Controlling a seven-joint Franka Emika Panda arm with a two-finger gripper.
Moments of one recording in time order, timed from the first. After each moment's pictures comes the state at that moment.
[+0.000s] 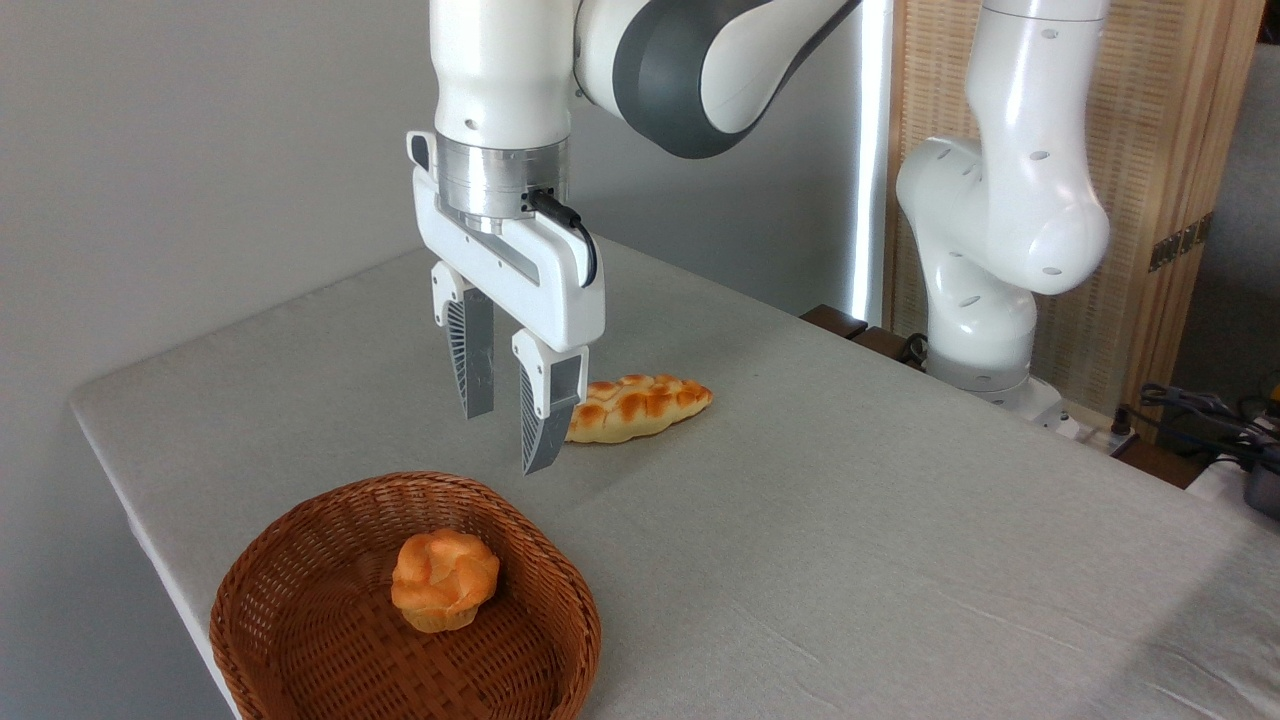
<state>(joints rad) -0.33 -0.15 0.23 -2.06 -0.07 2.08 0.74</state>
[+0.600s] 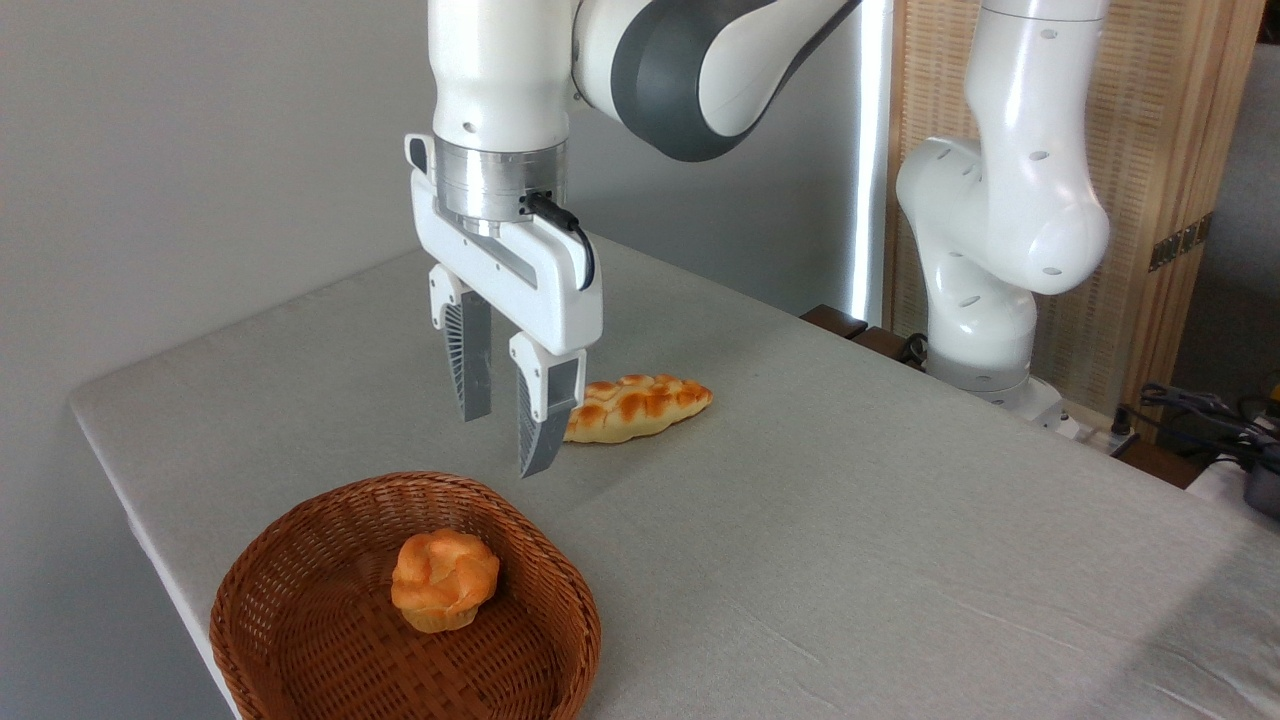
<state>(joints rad) -0.33 -0.14 0.23 -2.05 -0.07 2.11 0.74</state>
